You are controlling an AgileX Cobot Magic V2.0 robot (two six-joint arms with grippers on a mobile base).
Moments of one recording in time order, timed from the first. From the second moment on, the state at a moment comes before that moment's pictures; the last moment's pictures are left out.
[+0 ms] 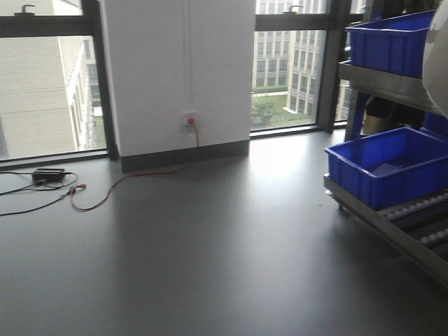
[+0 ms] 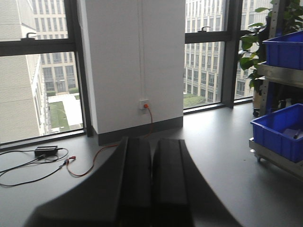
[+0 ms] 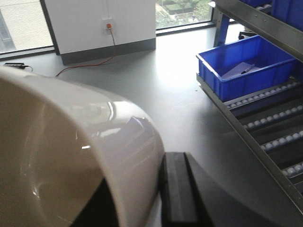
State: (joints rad) left arm -0.15 -0.01 0.01 -0.07 0.01 0.10; right arm 0.00 0.50 -0.46 0.08 0.30 0.01
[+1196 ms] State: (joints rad) left arm -0.15 -0.01 0.01 -0.07 0.01 0.10; right arm 0.00 0.50 -0.46 0.08 0.30 0.01
